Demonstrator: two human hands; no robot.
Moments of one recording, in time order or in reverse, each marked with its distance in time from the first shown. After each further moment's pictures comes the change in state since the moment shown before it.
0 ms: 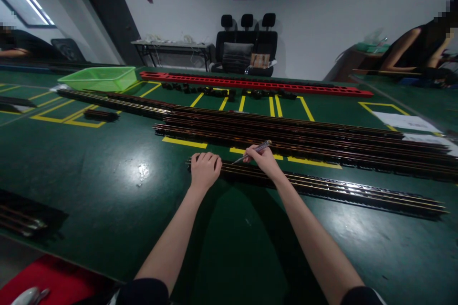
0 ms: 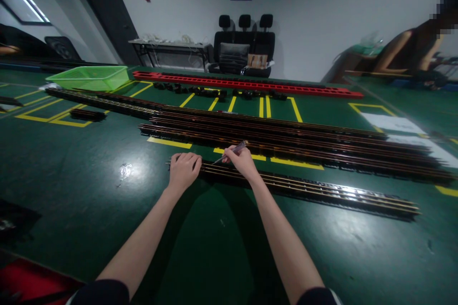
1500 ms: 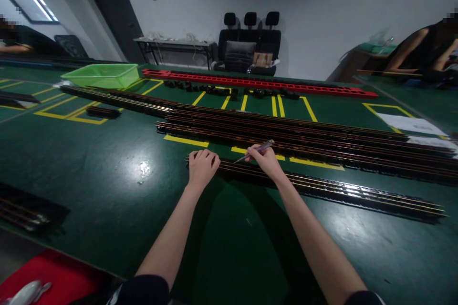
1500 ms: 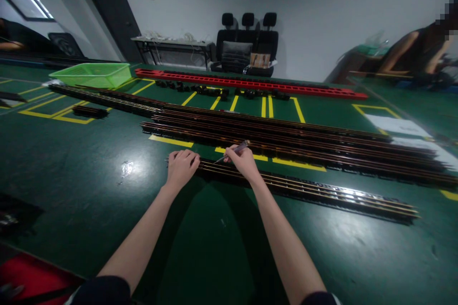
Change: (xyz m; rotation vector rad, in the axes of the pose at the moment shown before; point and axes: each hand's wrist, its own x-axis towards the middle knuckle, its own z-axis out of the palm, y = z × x) left_hand 0.002 -0.015 0.002 0.028 0.006 -0.020; right_hand -0.001 -0.003 0.003 -0.020 0.034 -0.014
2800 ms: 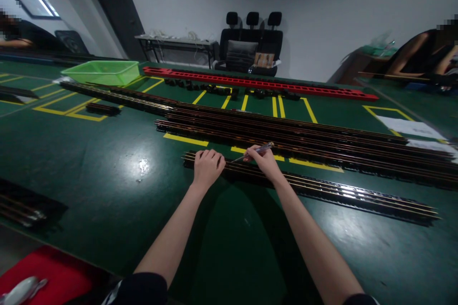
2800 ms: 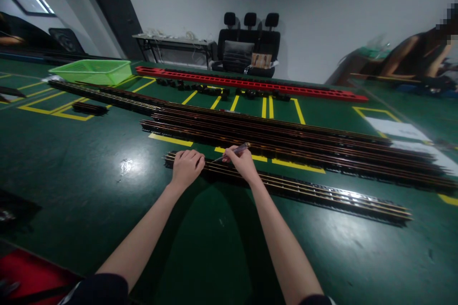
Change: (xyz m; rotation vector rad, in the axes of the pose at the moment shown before) left_hand -0.001 0.015 0.004 -0.020 0.000 0.062; right_hand 0.004 0.010 0.002 0.049 0.017 0.020
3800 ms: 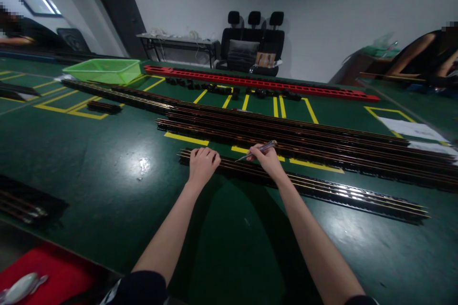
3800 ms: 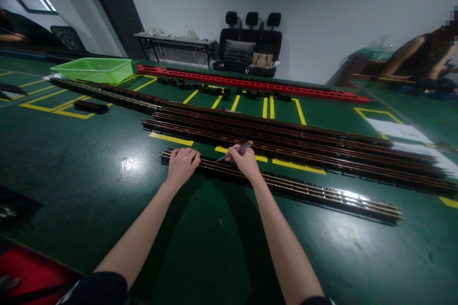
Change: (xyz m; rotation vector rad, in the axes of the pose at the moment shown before) left_hand 0.002 -0.011 -0.006 0.001 -0.022 -0.062; right_hand 0.000 -0.006 -0.008 -0.076 -0.007 -0.021
